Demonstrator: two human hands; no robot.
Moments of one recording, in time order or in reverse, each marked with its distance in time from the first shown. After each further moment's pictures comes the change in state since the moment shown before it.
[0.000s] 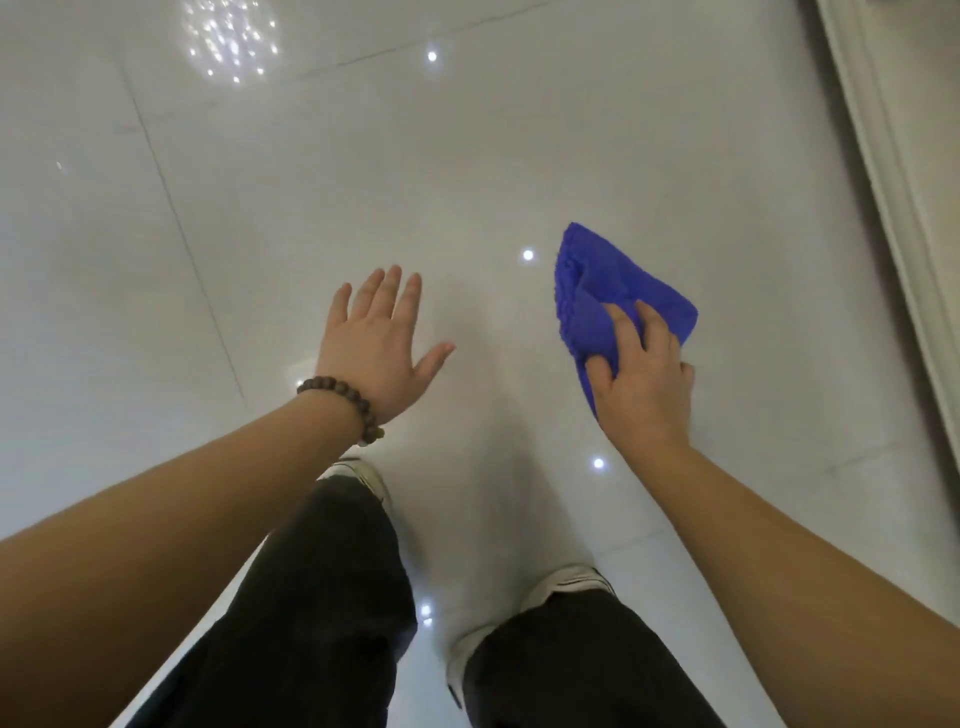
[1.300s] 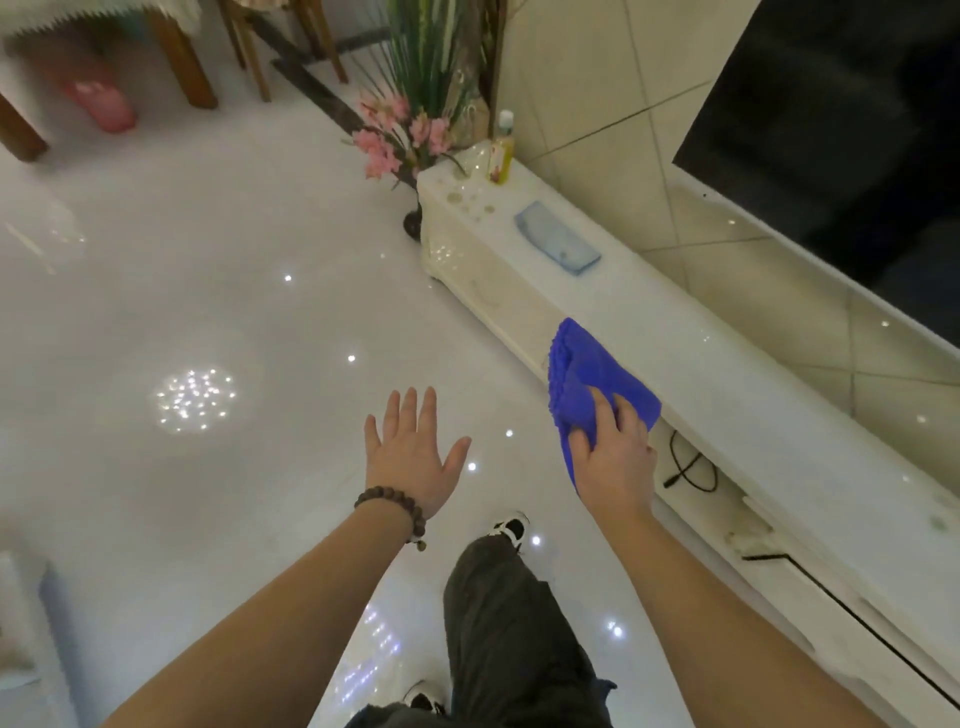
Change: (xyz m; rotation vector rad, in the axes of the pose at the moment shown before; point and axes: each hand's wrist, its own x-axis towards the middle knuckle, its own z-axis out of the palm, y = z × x) left_hand -0.154 0.077 -0.606 -0.049 0.177 0.202; right_hand -0.064 -0.203 -0.591 0.154 0.367 0.339
